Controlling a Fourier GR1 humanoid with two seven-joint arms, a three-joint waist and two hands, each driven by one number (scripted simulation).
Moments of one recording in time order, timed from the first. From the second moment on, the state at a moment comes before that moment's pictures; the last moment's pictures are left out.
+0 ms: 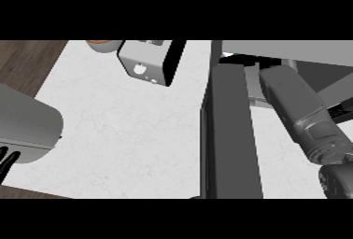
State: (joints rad) left arm 0.39 0.20 0.34 -2.12 0.58 -0.59 0.07; right arm -1.20 -0.23 -0.31 -0.08 0.29 -0.45 -0.59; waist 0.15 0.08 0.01
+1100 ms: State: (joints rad) left arm 0.37 0.10 0.08 -2.00 0.32 -0.77 0.00; right arm -0.95 -0.21 -0.42 -0.10 0.15 0.13 -0.82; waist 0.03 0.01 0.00
